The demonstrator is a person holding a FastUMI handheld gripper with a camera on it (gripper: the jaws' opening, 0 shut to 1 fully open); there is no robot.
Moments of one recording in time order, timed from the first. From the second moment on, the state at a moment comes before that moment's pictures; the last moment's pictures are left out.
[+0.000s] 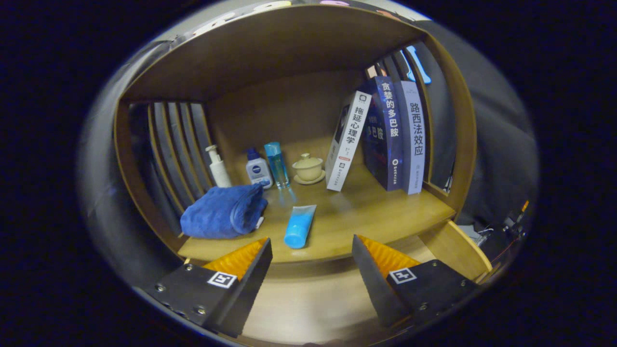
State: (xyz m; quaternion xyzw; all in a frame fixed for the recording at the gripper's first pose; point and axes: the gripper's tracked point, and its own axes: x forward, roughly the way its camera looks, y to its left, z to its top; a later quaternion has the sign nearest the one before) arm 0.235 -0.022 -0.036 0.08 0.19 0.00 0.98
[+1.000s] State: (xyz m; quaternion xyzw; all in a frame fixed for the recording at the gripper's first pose) arm 0.043 -0.018 -0.024 0.03 0.07 0.01 1.00
